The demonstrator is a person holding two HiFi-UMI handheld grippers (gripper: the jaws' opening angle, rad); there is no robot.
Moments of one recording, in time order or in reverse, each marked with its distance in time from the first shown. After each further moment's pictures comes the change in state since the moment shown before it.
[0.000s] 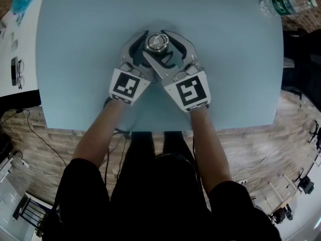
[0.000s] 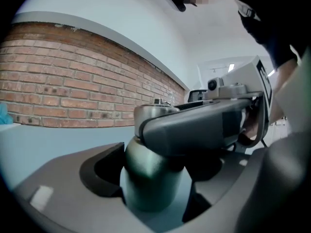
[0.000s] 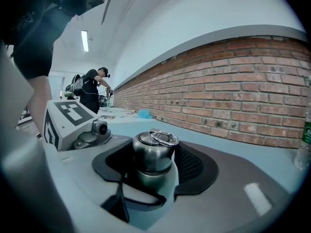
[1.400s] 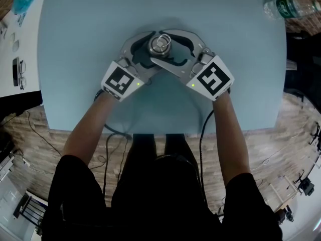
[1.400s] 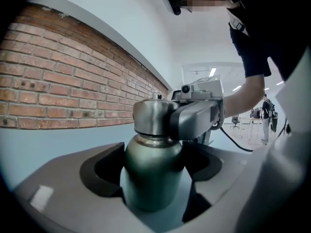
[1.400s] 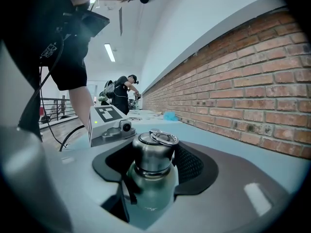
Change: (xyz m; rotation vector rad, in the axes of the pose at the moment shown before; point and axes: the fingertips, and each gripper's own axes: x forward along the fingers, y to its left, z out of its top) left arm 0.000 -0.006 0.002 0.050 0.001 -0.238; right arm -0.003 0.007 0.003 -0.083 -0.021 0.388
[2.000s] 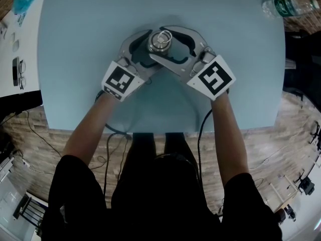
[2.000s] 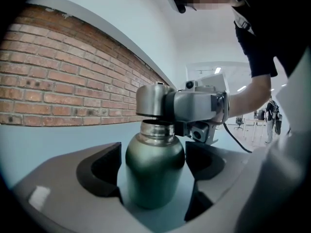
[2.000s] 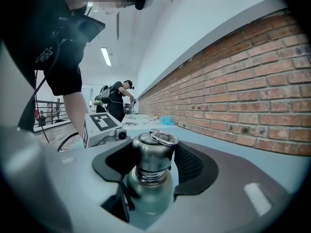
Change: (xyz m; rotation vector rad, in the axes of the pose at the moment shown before) left arm -0.002 0.003 -0.005 -0.034 0.029 0.043; right arm -0.005 -0.006 0.017 0.030 -0.074 -0.052
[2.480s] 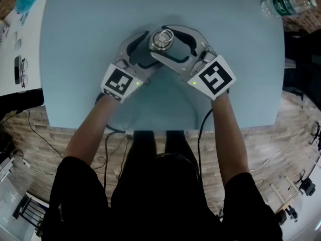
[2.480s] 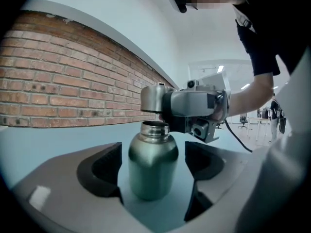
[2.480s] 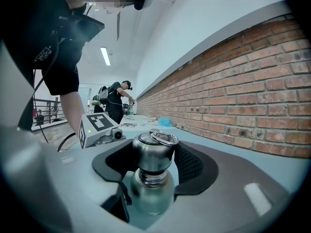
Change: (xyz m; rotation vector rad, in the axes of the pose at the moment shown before) left arm -0.013 0.000 0.000 0.004 0.007 0.048; right arm -0.005 0.002 0.007 -0.011 -0.013 -0.026
